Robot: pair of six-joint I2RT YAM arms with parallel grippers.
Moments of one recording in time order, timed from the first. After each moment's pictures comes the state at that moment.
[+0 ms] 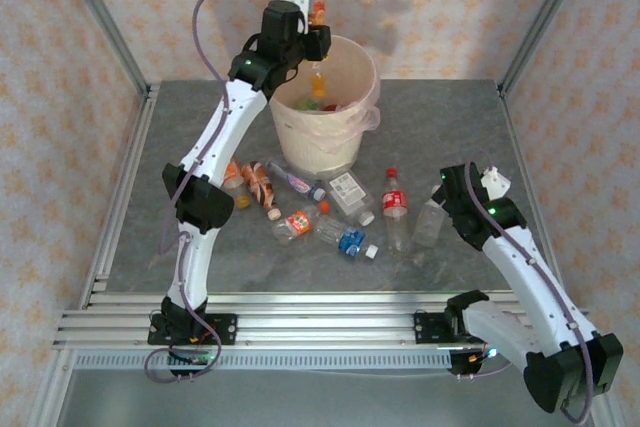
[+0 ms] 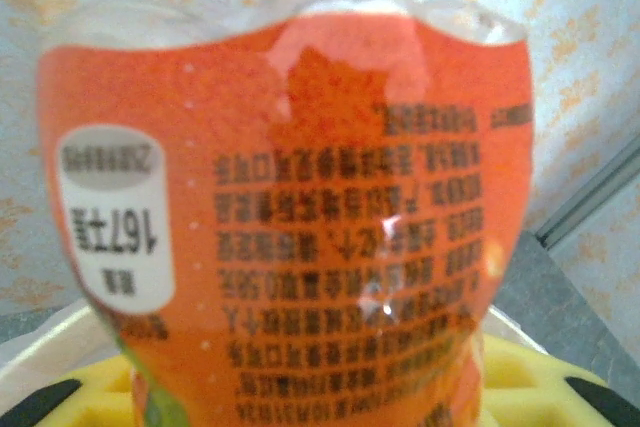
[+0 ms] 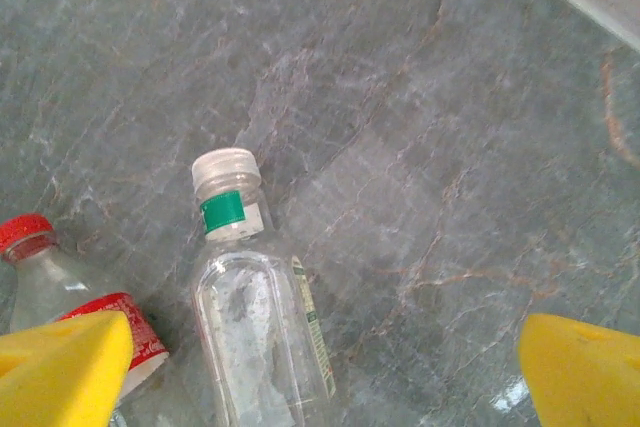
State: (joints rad) left arm -0.39 2.22 2.54 -0.63 -0.05 -0.28; right arm 0.27 0.92 0.86 -1.00 0.45 0.91
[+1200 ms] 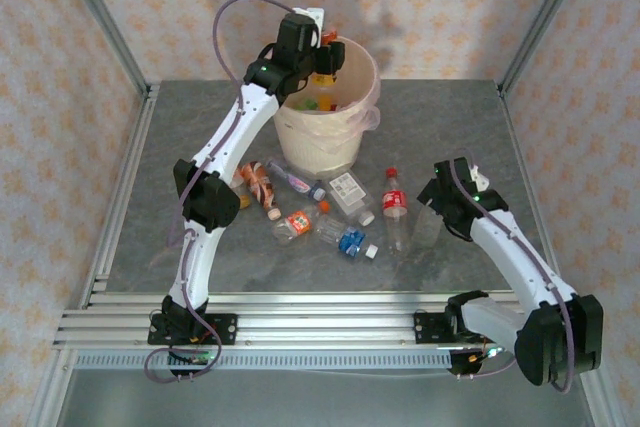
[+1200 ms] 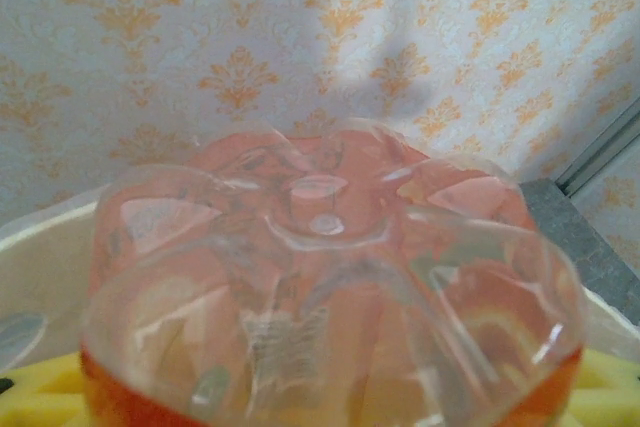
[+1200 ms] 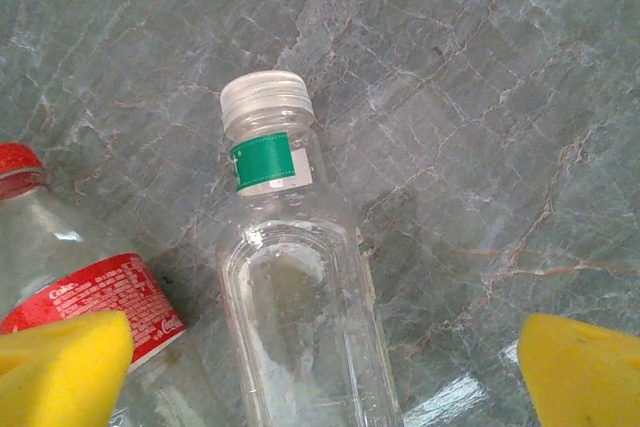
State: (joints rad) left arm -0.42 2.27 2.49 -0.62 -0.06 -0.25; right arm 0.22 1.08 0.78 -0.80 0.27 0.84
